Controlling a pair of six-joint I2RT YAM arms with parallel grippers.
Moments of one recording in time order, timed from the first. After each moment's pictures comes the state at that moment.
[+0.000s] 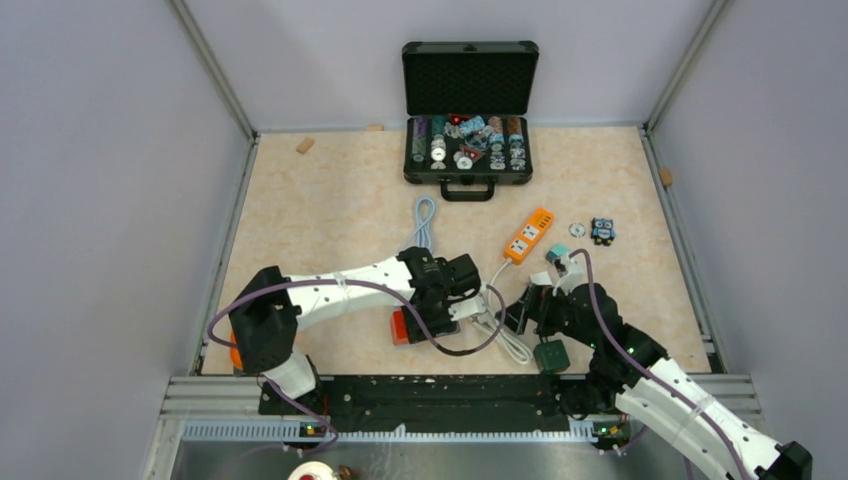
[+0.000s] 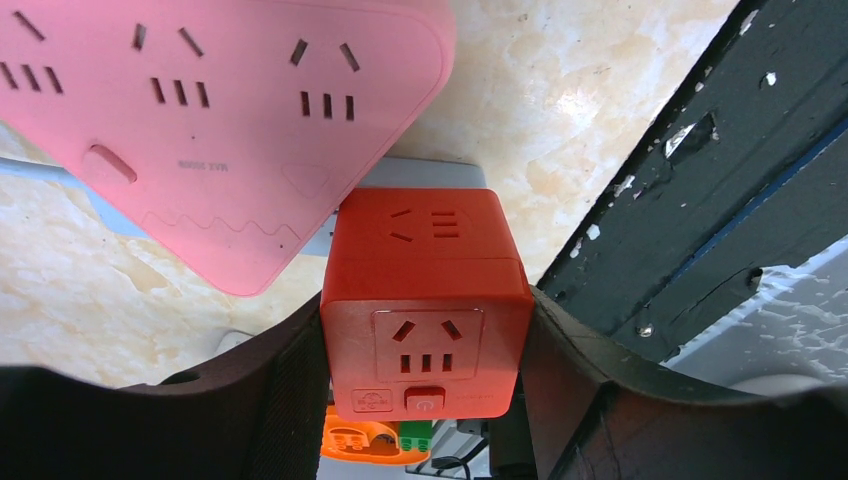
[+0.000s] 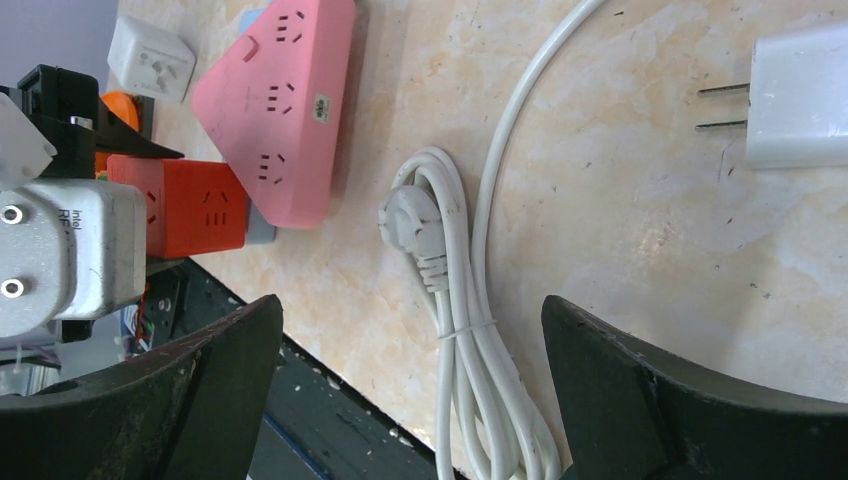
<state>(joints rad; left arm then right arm) -1.11 1.63 1.23 -1.10 -0.05 0.20 0.66 0.40 0.24 -0.34 -0.12 0.70</state>
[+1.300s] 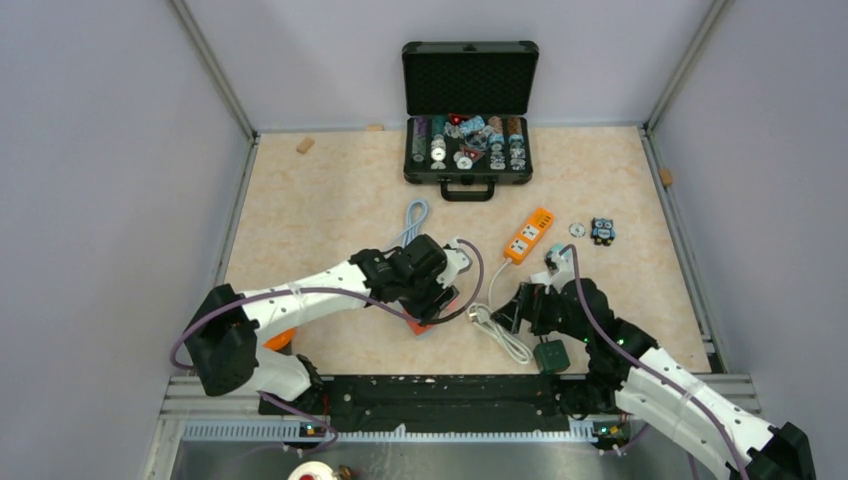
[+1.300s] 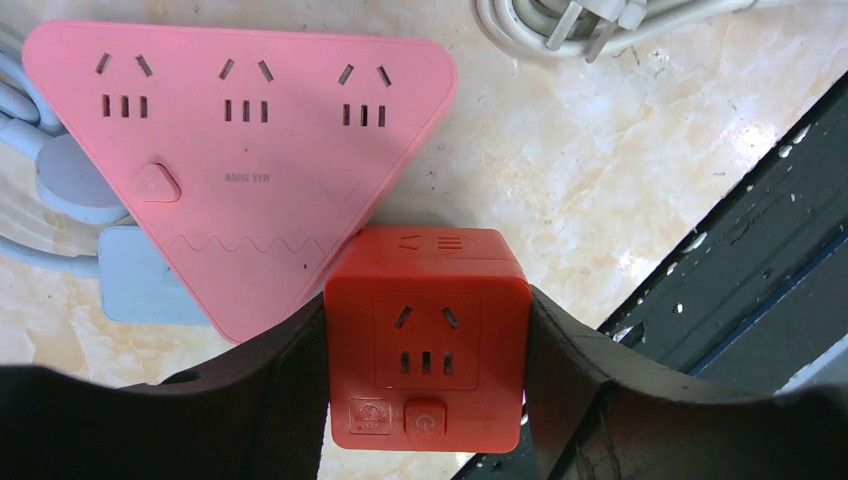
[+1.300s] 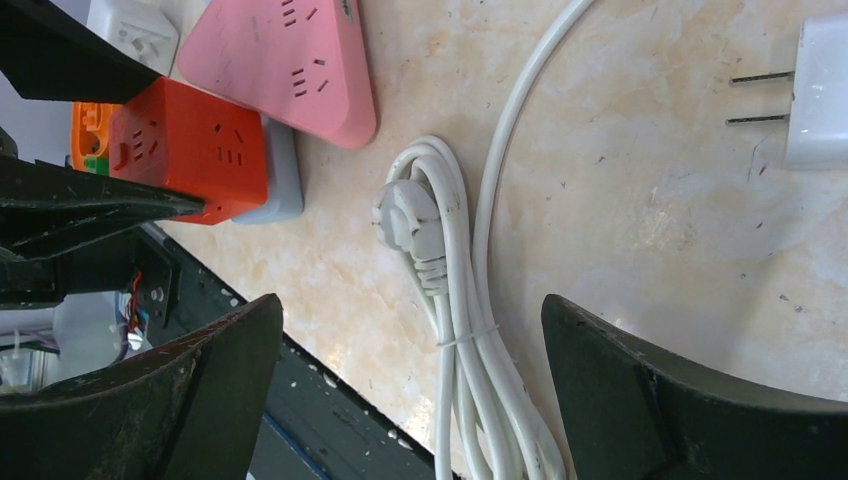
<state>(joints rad) -0.95 1.40 0.97 -0.63 0.05 -0.03 0.66 0.52 0.24 -0.26 -0.15 0.70</state>
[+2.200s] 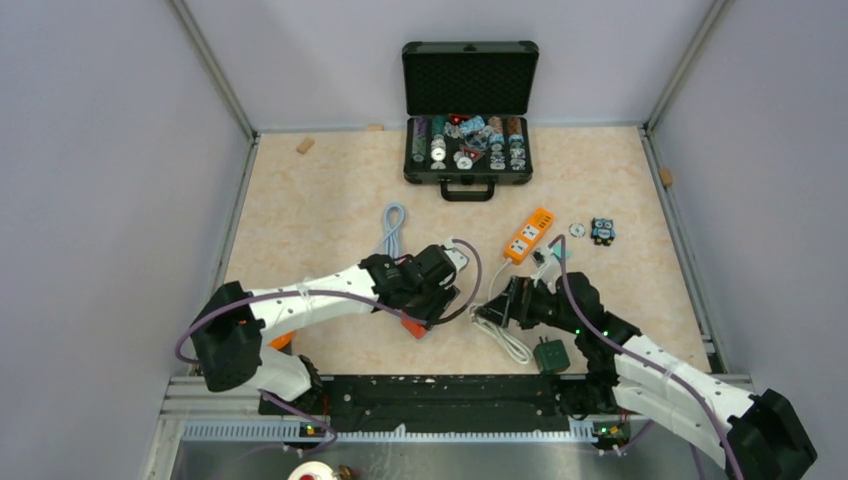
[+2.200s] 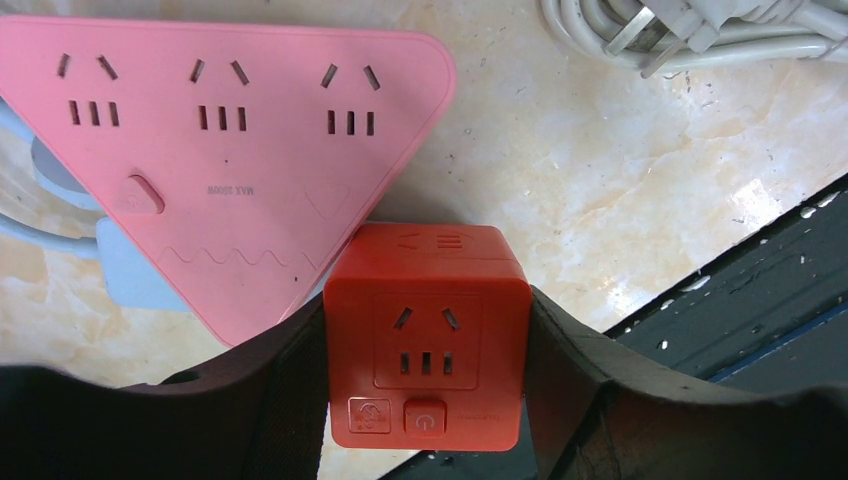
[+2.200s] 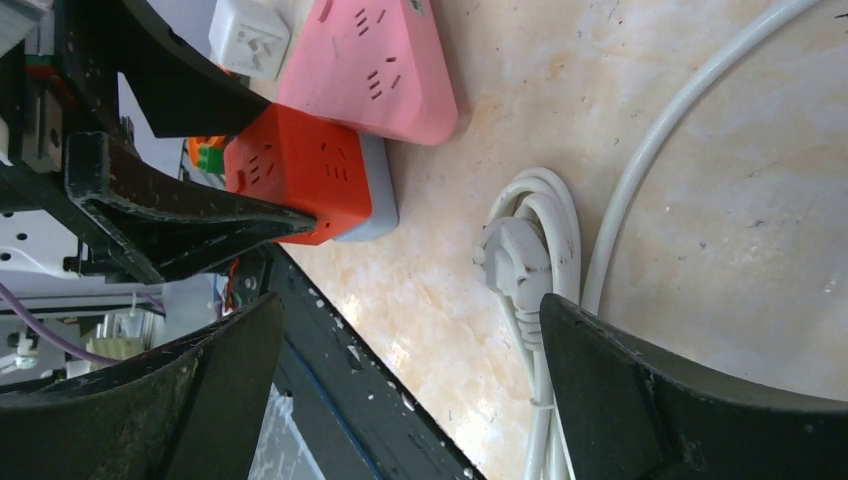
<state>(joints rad) -1.02 1.45 1.00 -0.69 -0.11 -0.24 0.66 0.70 0.21 0.08 -0.30 0.79</state>
